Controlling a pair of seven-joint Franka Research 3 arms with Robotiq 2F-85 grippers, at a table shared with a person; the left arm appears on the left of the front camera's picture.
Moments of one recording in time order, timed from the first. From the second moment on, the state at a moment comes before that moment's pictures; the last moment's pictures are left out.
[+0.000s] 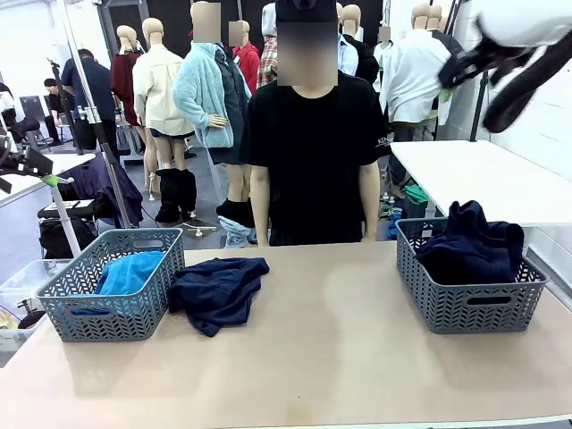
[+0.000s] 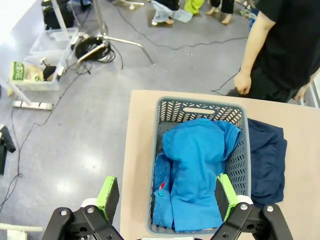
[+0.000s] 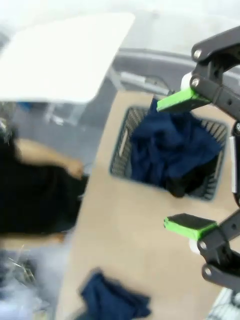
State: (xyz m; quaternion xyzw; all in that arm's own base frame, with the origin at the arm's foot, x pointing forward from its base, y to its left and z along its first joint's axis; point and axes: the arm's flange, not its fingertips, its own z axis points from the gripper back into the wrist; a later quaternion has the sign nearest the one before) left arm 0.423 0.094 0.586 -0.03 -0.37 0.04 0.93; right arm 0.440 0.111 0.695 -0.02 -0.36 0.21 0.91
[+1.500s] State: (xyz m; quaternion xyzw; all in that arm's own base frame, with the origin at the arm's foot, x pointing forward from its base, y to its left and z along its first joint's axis) left arm 0.424 0.094 0.586 -0.03 -0.37 0.04 0.93; right arm 0.496 0.322 0.630 0.02 -0.26 0.55 0.79
